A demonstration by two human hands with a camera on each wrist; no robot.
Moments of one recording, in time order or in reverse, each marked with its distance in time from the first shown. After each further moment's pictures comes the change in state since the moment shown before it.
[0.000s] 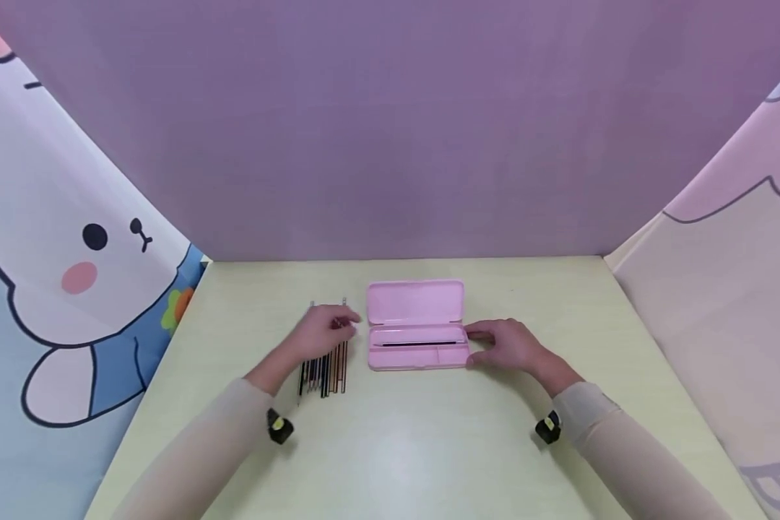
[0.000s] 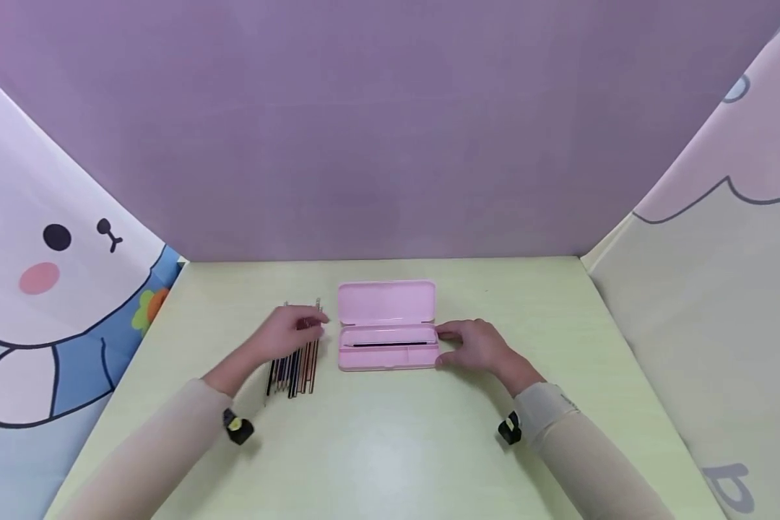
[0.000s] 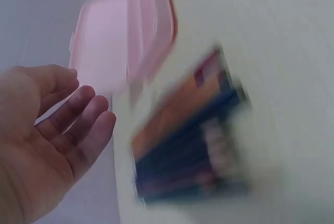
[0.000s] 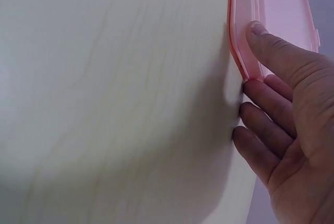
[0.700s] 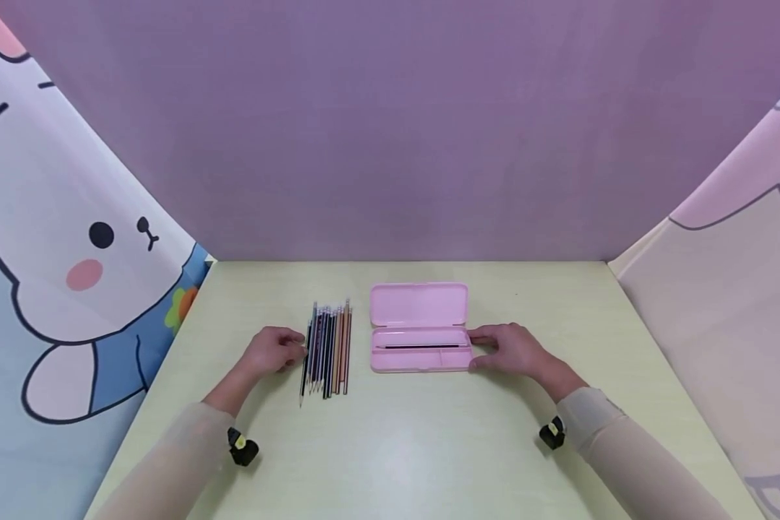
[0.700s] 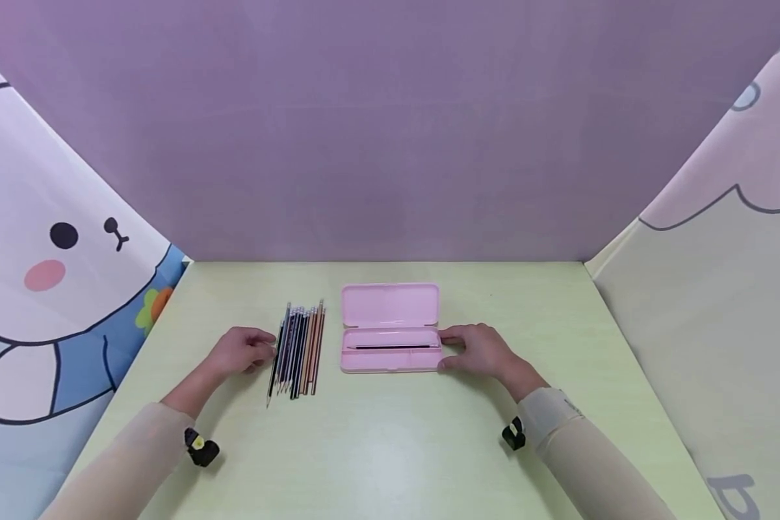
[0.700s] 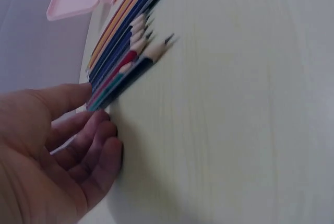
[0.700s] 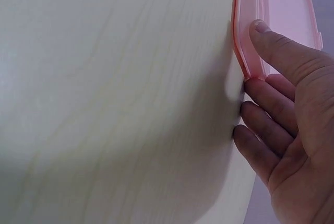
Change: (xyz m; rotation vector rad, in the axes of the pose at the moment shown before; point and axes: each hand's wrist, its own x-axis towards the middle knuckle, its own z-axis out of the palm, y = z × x) left_hand -0.056 -0.079 -0.019 -0.179 0.078 -0.437; right_hand 0.002 0.004 -0.001 -0.041 -0.009 -0.050
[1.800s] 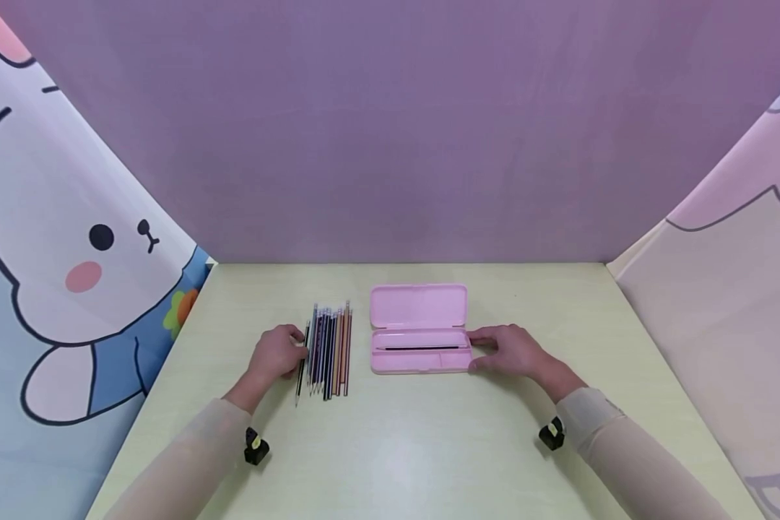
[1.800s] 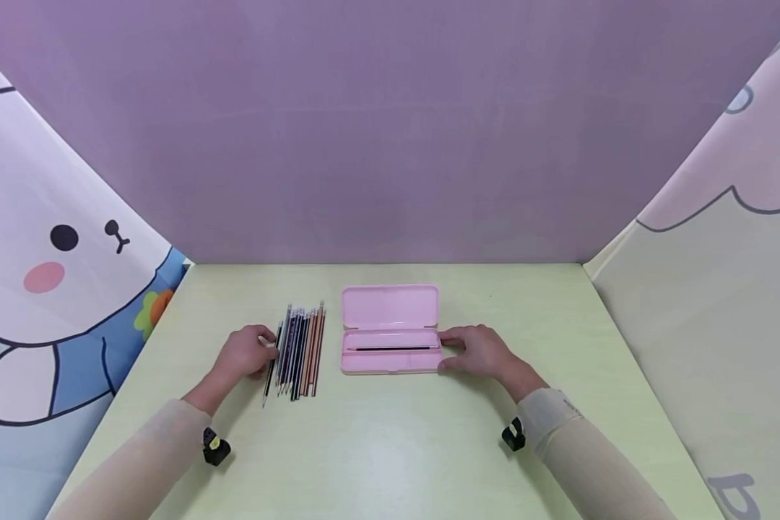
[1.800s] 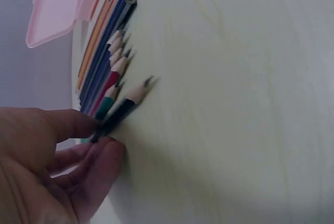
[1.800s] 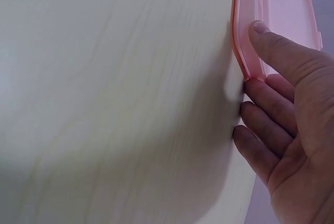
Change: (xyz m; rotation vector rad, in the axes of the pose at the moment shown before) left_hand 0.003 0.018 0.014 0.161 0.077 -0.087; right_hand -0.001 -0.002 -0.001 -0.002 -0.003 0.048
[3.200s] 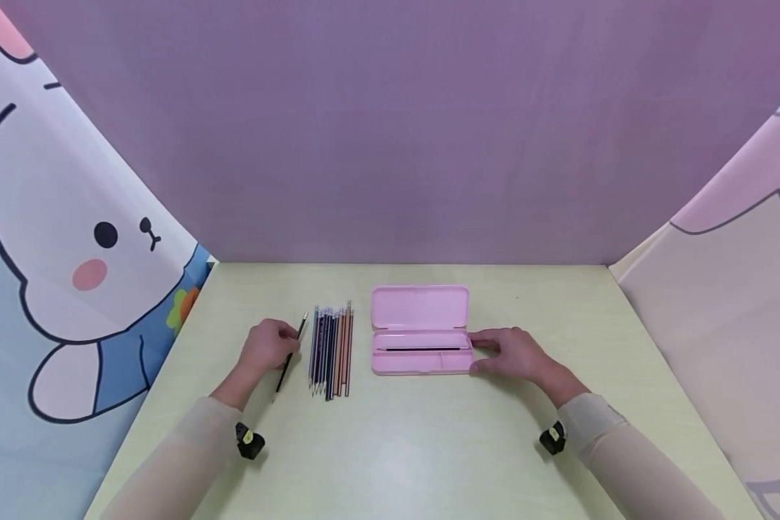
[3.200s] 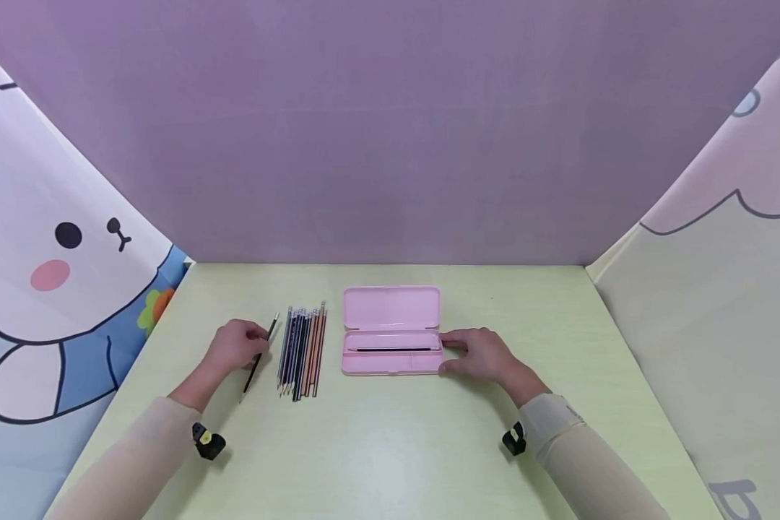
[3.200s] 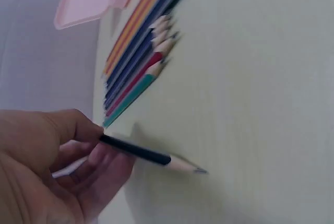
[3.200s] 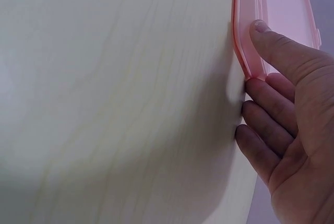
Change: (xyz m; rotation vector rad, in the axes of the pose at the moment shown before) left_hand -0.003 -0.002 -0.020 -0.010 0.079 0.064; right_hand -0.001 0.000 0.003 0.010 0.012 0.022
